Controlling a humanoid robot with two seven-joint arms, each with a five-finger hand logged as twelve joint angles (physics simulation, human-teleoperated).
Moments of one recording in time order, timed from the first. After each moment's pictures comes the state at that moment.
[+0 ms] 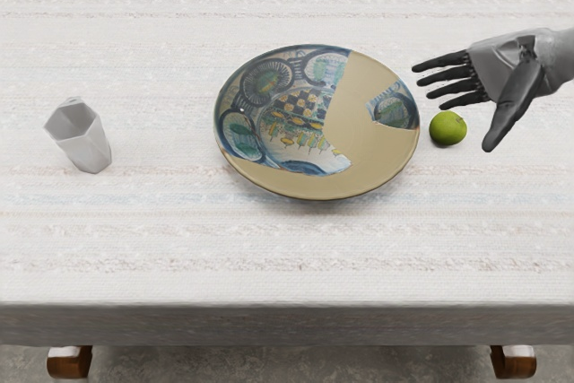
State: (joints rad) left arm 0.02 0.00 0.03 -0.11 -0.03 -0.19 -0.09; right arm 1.49 -0.98 0.05 1.30 0.10 0.61 -0.61
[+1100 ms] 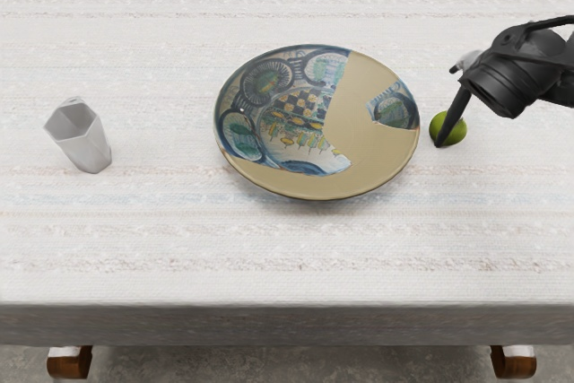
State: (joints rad) left arm 0.02 0.00 0.03 -0.11 -0.03 -0.19 -0.09; right arm 1.80 -0.42 -0.68 1.27 0.04 -0.37 -0.61
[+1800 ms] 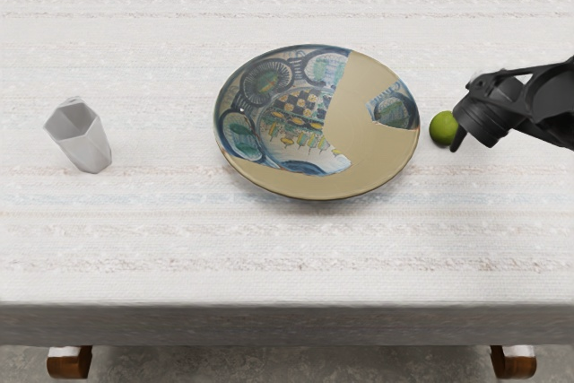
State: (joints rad) left arm 0.02 0.00 0.03 -0.11 -0.03 -0.19 -0.09; right arm 1.55 -0.31 -0.64 0.99 -0.10 -0.44 -0.61
